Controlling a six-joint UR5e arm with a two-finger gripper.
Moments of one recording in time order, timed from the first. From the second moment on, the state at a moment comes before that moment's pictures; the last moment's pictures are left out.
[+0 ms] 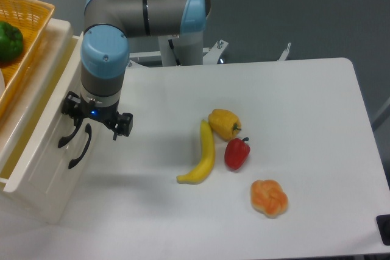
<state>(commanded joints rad) 2.11 -1.83 -1.58 -1.28 1.29 0.35</state>
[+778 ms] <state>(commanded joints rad) 2.13 -1.83 -1.56 -1.29 1.31 0.37</state>
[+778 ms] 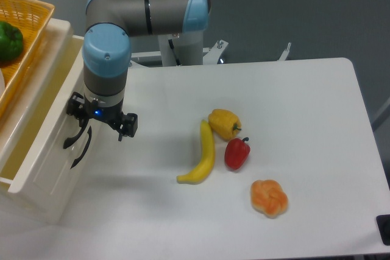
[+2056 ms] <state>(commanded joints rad) 2.19 -1.84 -1.56 -1.29 1.31 0.43</state>
